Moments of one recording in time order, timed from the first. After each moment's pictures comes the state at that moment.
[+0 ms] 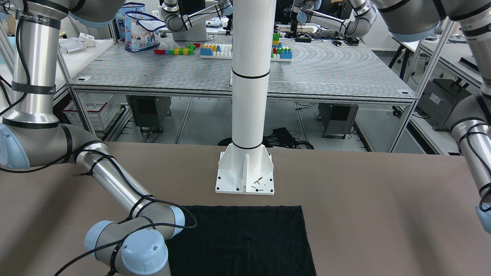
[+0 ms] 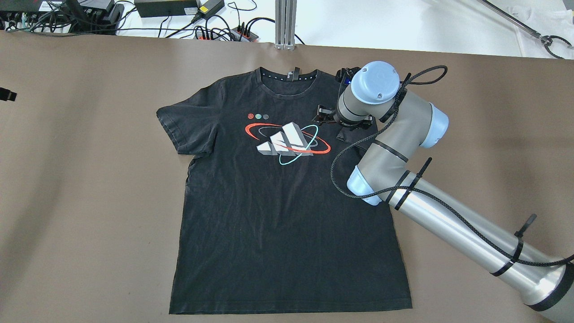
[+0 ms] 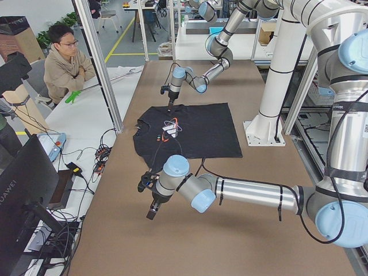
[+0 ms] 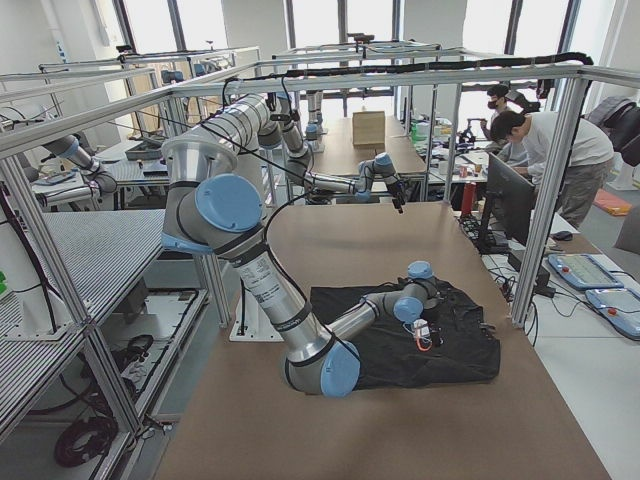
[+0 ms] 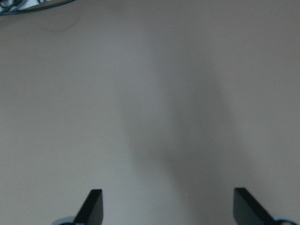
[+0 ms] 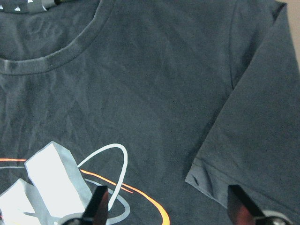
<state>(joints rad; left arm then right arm) -1.34 -1.73 -1.52 -2.16 -2.15 -0.36 0.80 -0.80 1.28 -1.19 1.87 1.16</state>
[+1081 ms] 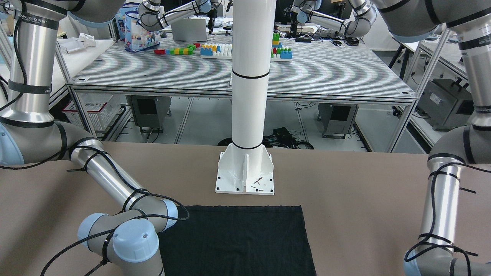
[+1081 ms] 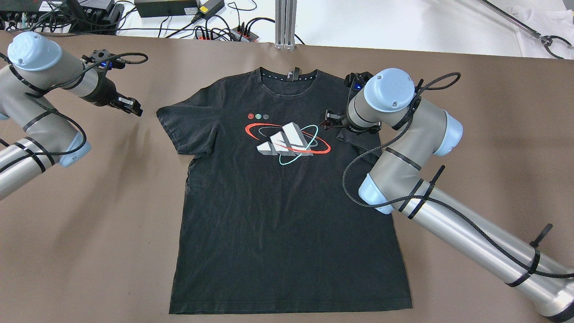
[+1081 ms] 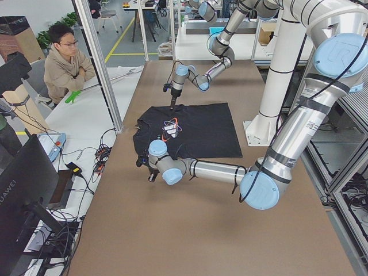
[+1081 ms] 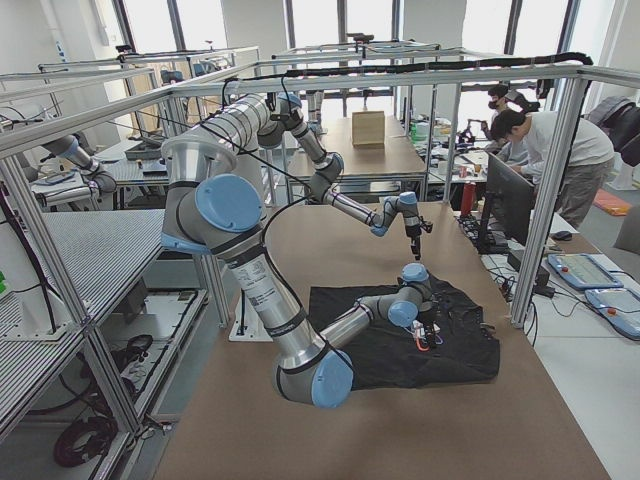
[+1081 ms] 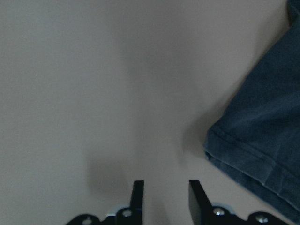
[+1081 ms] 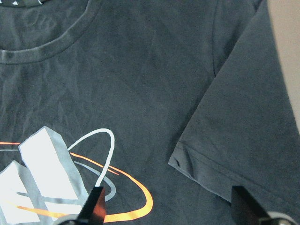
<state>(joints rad) -1.05 -2.12 -1.11 -2.35 -2.20 -0.65 0.80 -0.86 1.37 -1.18 1.87 1.16</state>
